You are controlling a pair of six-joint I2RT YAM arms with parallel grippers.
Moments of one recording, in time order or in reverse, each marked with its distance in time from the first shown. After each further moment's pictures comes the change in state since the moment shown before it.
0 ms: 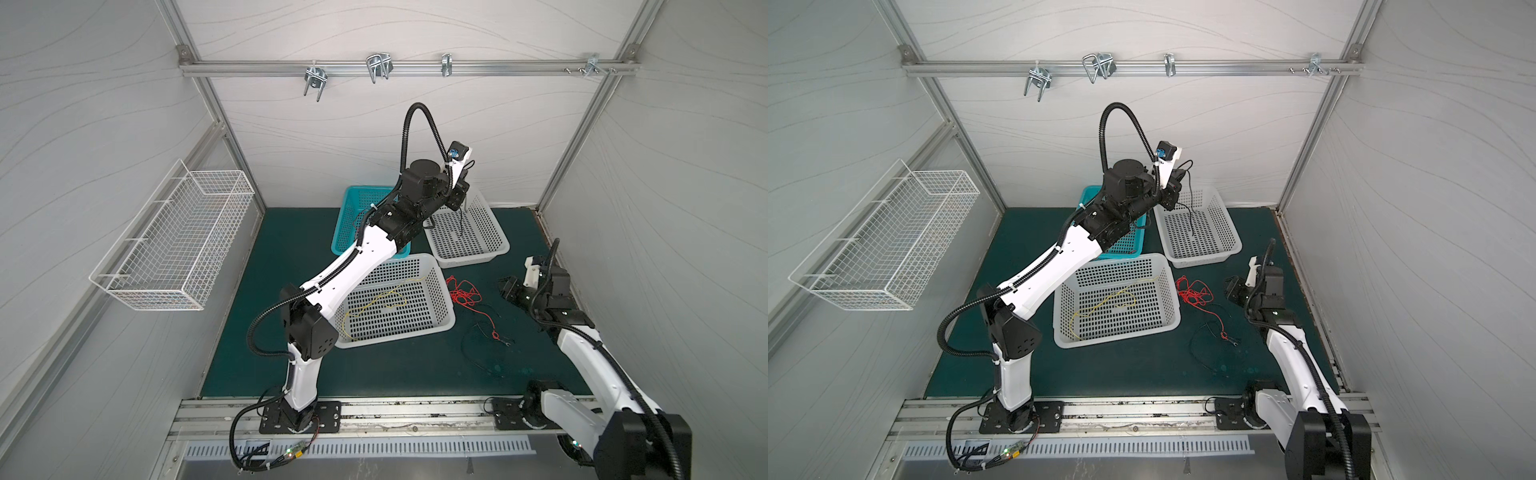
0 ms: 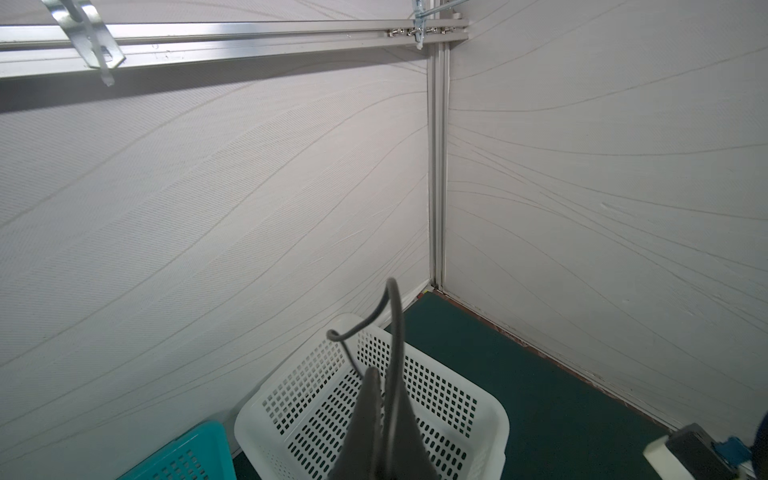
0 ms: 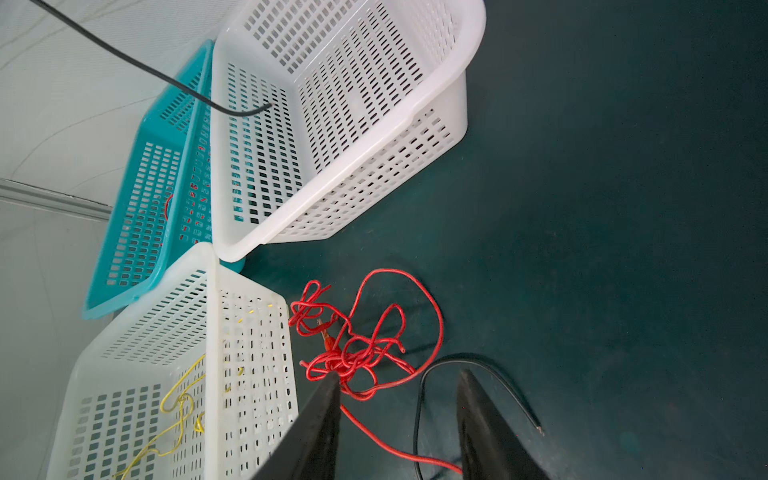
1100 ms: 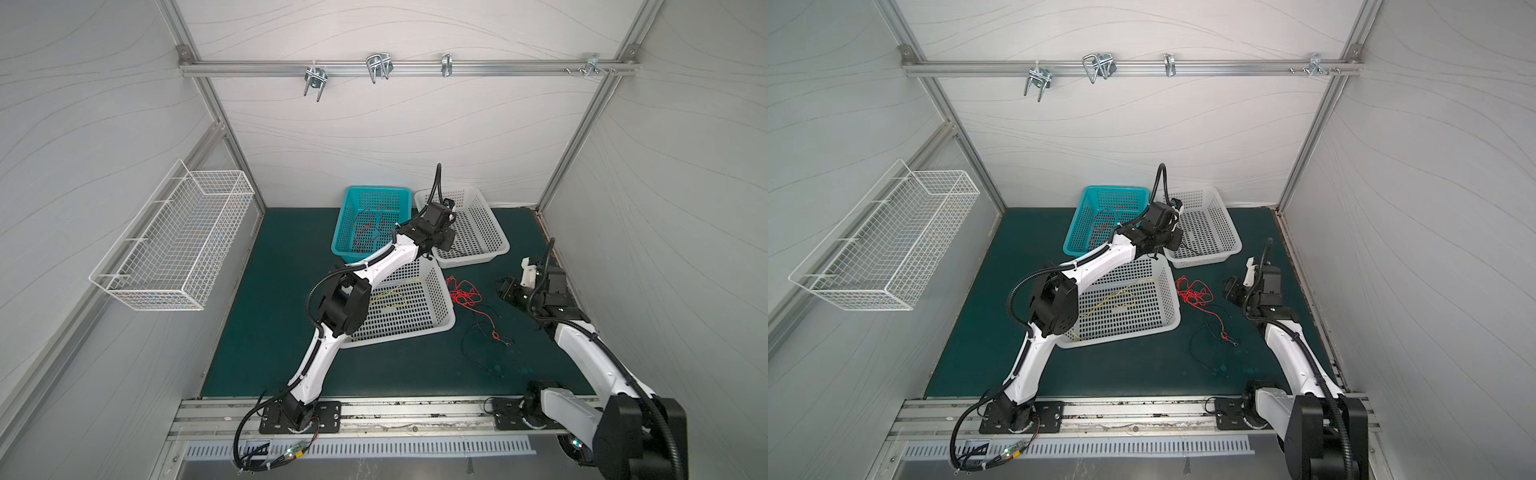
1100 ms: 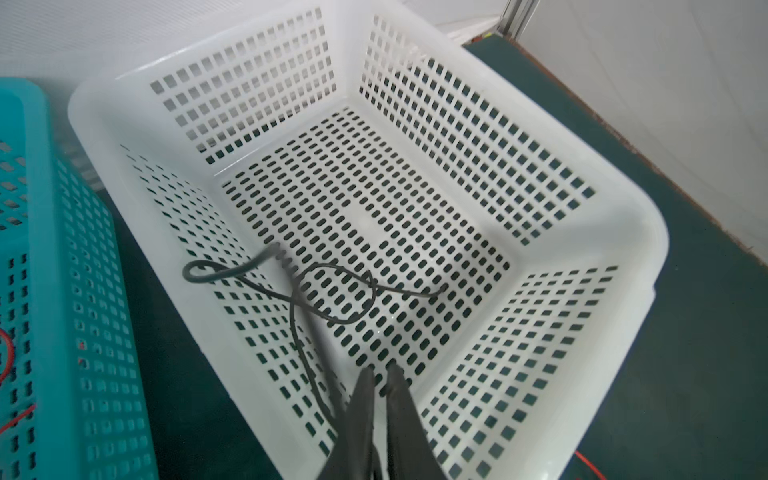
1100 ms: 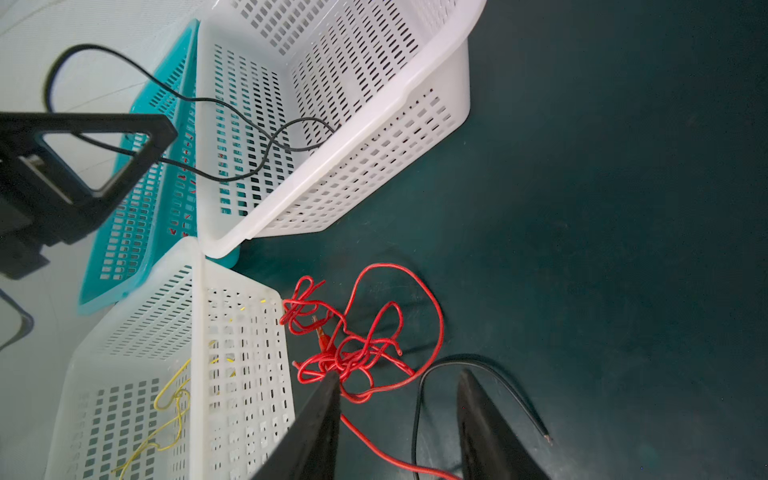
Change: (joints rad) left arm 0.038 0.312 -0.110 -0.234 -0.029 -0.253; right arm -0.002 0.065 -0.003 0.031 -0.026 0.000
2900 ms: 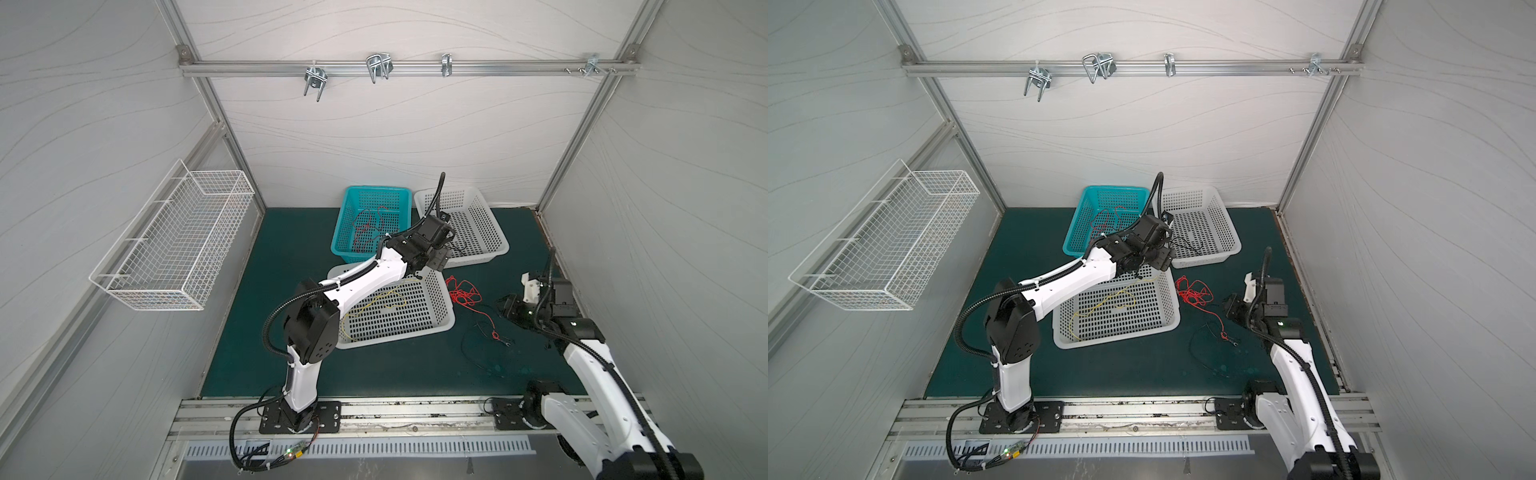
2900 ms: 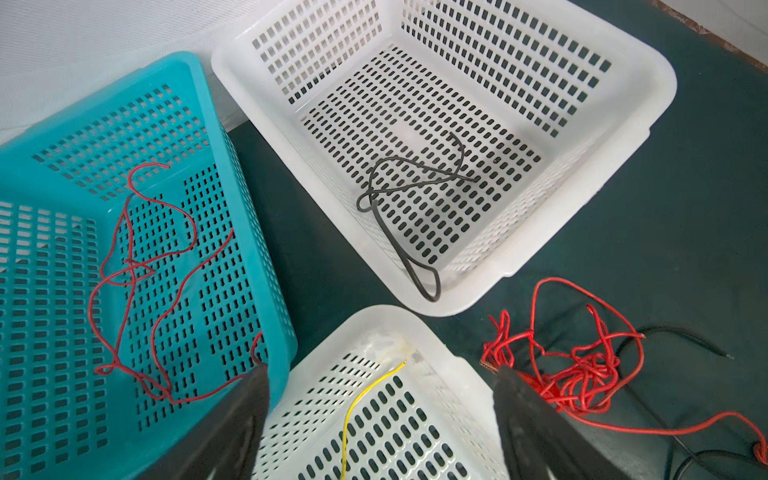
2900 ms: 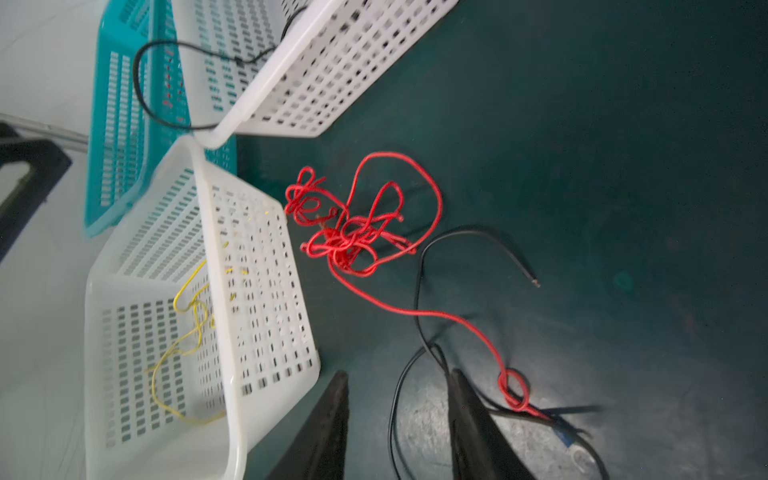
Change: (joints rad) left arm -0.090 -0.366 -0.332 -0.122 -0.242 0.060; right arm 0.084 -0.227 0.015 -0.420 -0.038 -0.003
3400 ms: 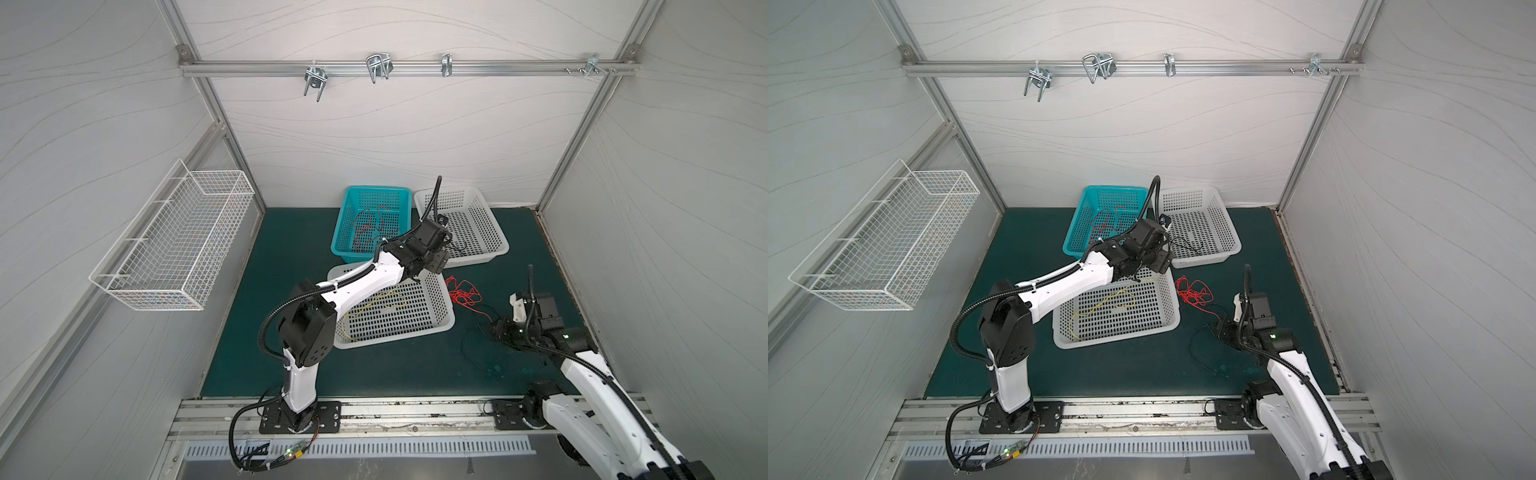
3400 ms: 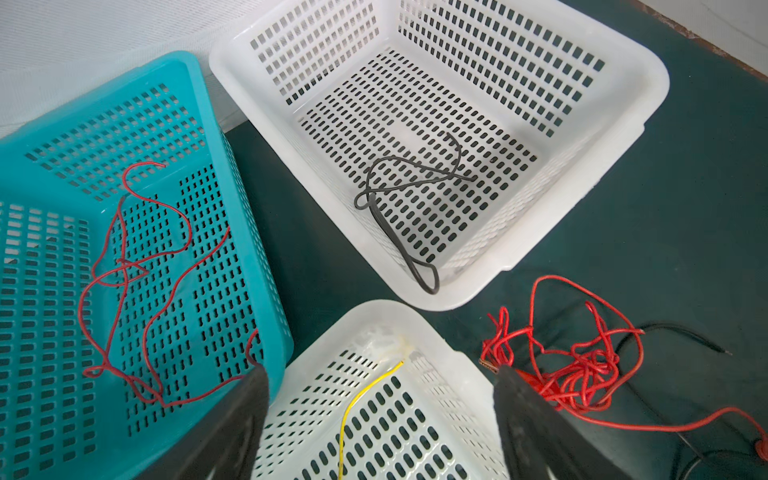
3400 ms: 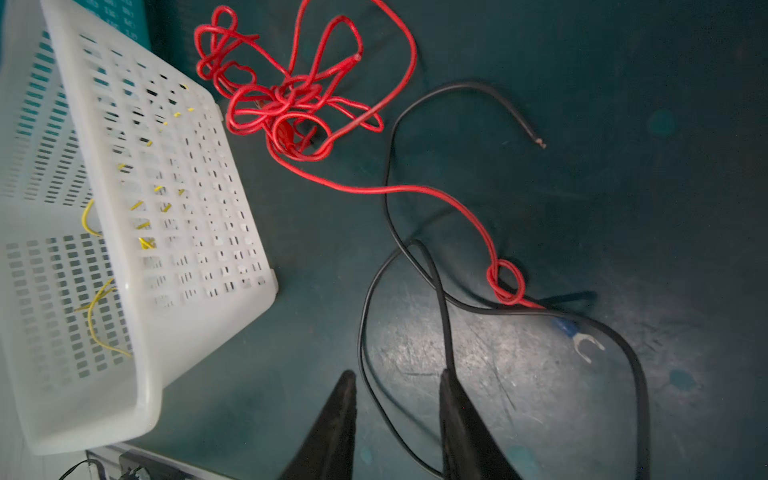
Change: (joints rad) left arm 0.000 -0.042 -0.093 0.072 0.016 0.007; right arm 0.141 -0.080 -0.078 -0.133 0.114 0.115
